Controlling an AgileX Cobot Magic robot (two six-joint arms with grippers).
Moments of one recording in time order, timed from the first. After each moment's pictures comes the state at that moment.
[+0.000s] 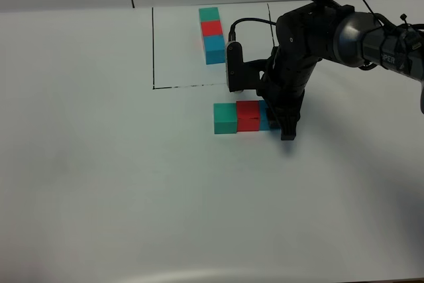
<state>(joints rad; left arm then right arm) 0.00 0.00 -0.51 -0.08 1.07 -0.01 0.52 2.20 -1.57 0.00 0.83 -1.10</state>
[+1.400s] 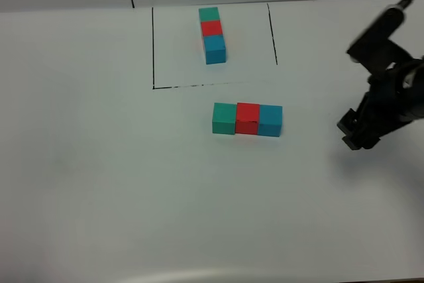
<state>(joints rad) 0.00 0.00 -0.51 -0.08 1.07 -0.01 0.29 1.42 -0.80 0.01 0.41 -0.45</state>
